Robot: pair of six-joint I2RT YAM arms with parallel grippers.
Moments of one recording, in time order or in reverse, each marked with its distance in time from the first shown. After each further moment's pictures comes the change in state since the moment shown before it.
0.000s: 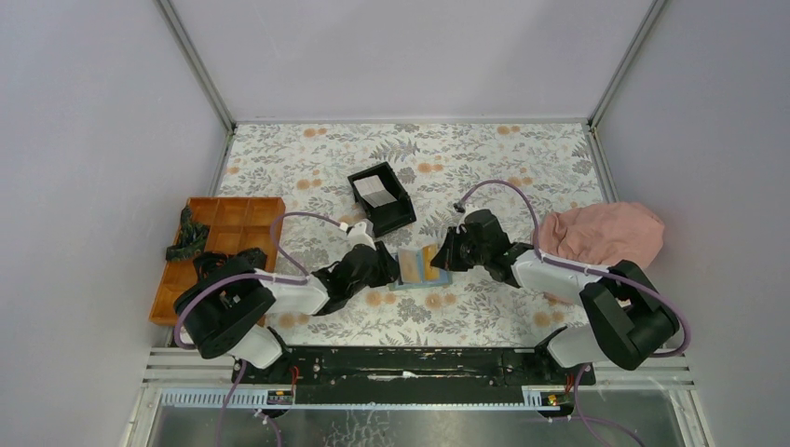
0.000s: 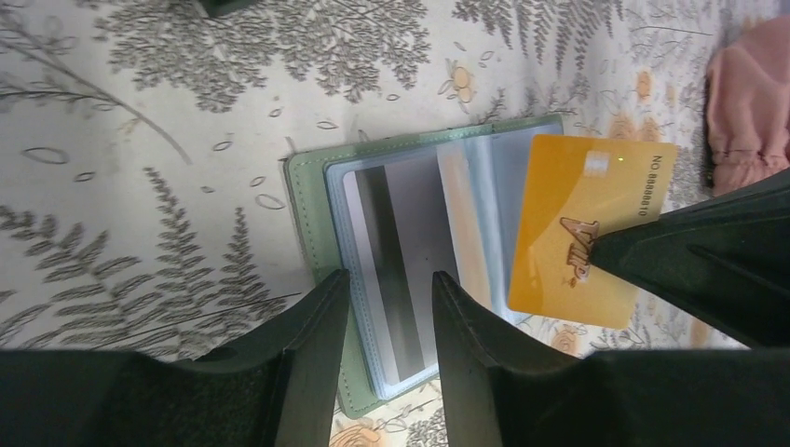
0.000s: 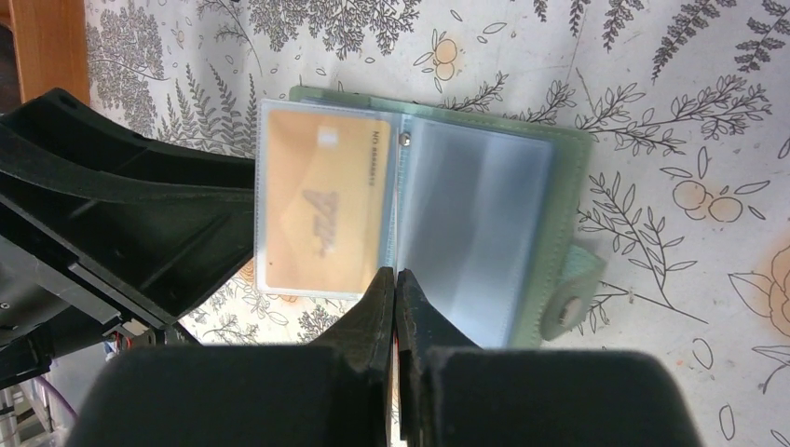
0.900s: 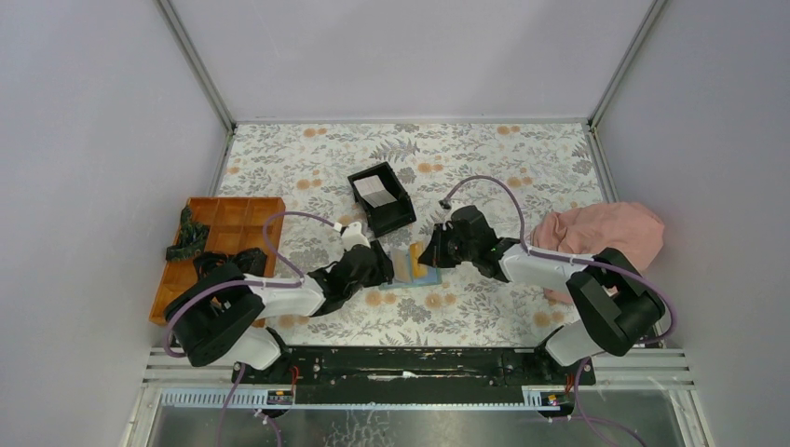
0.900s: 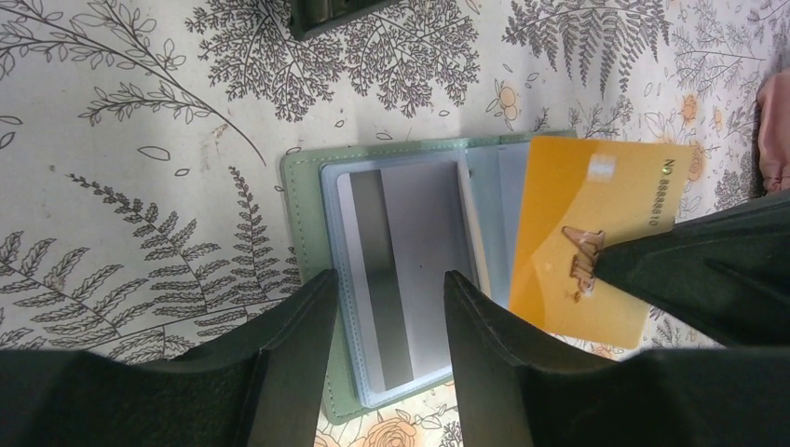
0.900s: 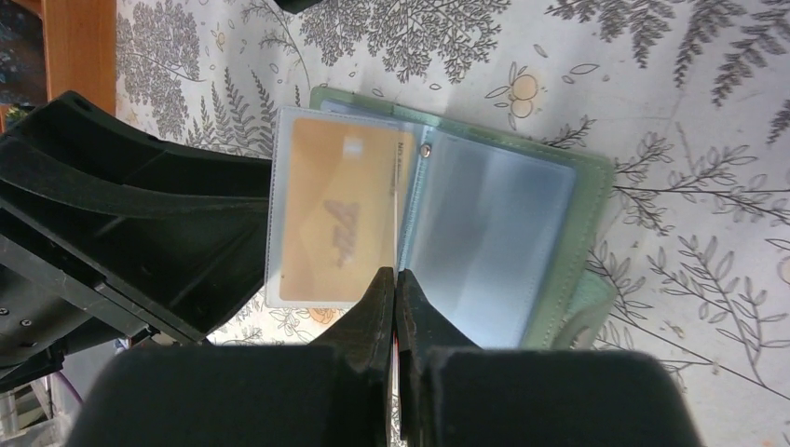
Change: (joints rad) left arm -0.004 -0.078 0.000 -0.142 -0.098 0.018; right arm 0.051 0.087 0.068 0.048 -0.002 0.007
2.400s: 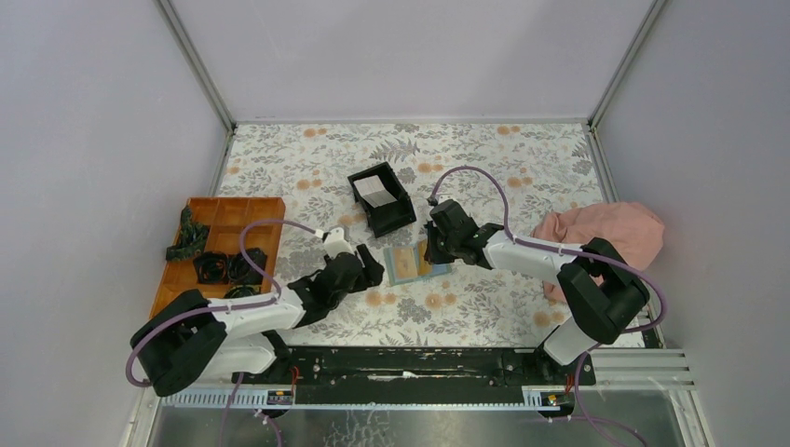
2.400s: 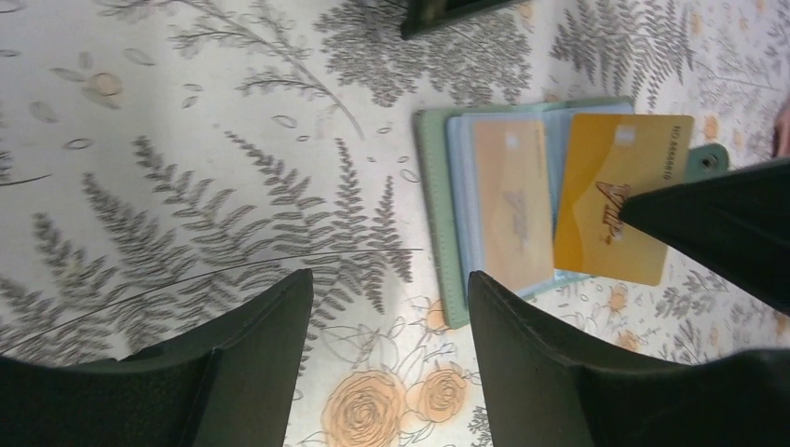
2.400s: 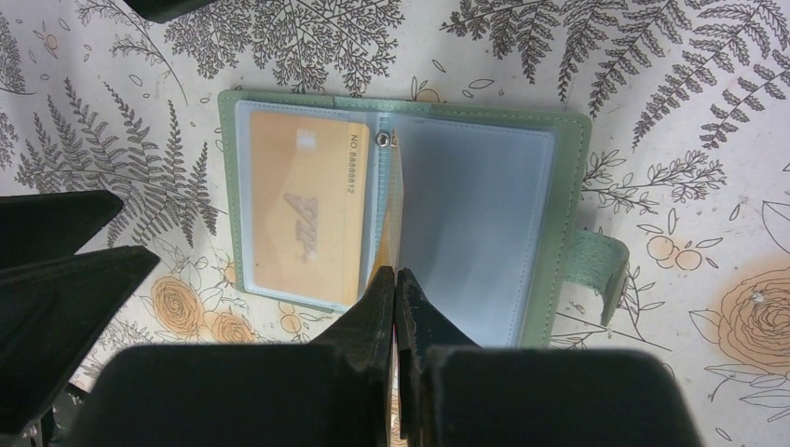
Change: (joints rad) left arm -0.010 -0.243 -0.091 -0.169 -0.105 -0.020; right arm 0.080 0.098 0.208 -0.314 0.269 -0.102
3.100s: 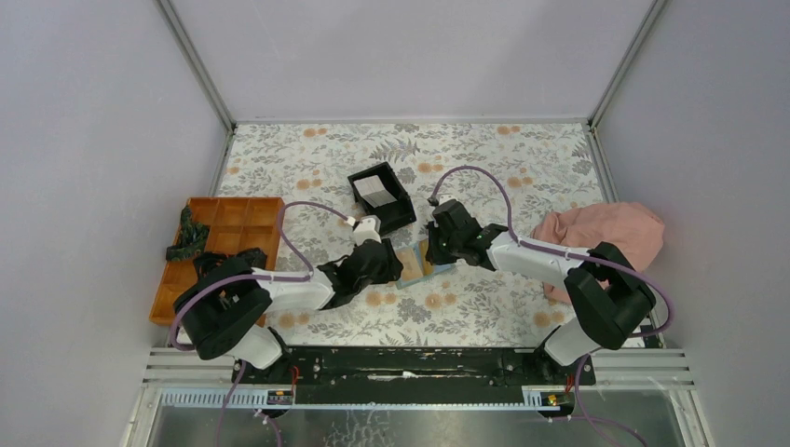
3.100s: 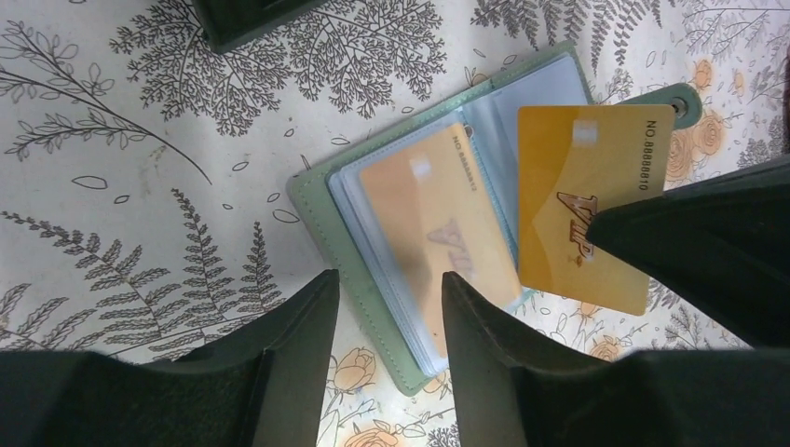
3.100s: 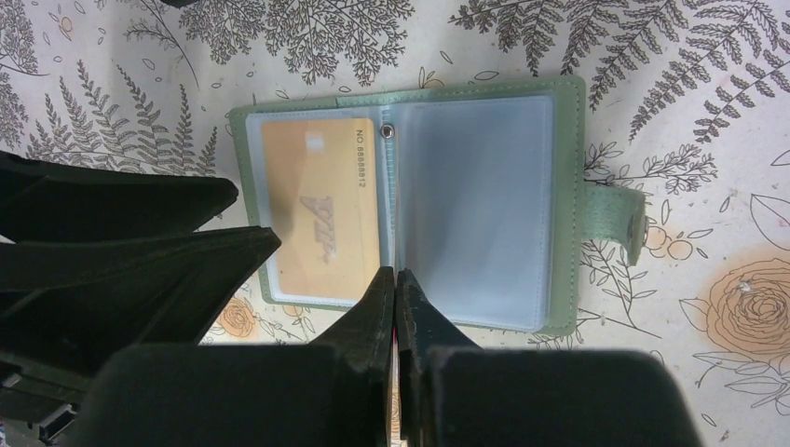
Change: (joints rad) left arm -0.017 0.290 0.182 0.103 0.119 0.092; right arm 0.000 -0.037 -0.010 -0.010 -0.016 -0.025
